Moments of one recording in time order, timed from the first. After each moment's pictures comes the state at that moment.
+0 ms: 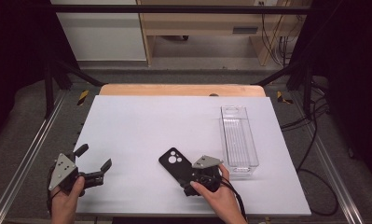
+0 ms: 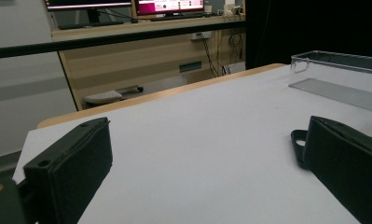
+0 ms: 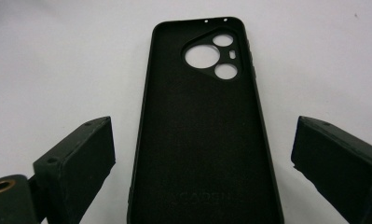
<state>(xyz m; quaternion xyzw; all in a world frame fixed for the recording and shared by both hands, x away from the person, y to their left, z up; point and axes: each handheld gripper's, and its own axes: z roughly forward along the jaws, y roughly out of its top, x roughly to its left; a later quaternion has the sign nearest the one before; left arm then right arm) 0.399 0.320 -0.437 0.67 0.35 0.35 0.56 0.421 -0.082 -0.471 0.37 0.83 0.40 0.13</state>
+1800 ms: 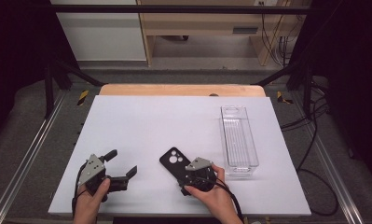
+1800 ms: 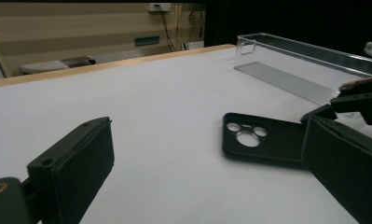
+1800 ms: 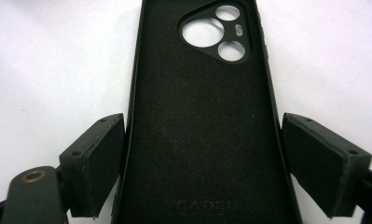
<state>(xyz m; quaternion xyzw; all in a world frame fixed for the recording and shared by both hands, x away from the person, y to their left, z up) 0.402 0.256 -0.450 0.71 0.35 0.25 0.57 0.425 -0.068 -0.484 0.36 0.85 0.35 0.17</state>
